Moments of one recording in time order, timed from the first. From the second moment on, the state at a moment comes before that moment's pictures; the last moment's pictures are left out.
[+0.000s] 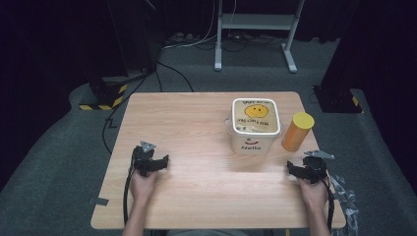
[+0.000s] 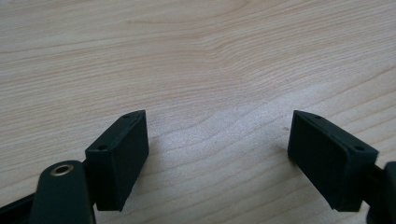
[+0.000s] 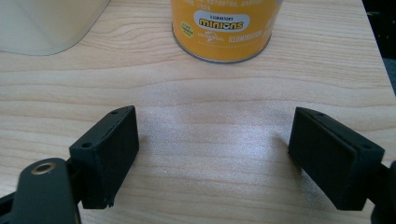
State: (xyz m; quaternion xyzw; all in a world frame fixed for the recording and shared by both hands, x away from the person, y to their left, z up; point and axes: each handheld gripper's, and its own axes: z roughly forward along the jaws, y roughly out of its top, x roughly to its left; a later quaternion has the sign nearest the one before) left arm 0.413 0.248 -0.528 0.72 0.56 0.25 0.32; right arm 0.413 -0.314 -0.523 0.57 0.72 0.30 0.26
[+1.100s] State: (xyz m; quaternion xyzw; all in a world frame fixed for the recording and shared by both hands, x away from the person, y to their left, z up) left arm 0.413 0.248 -0.528 0.72 0.56 0.24 0.32; right arm 0.402 -0.312 -0.520 0.58 0.72 0.30 0.24
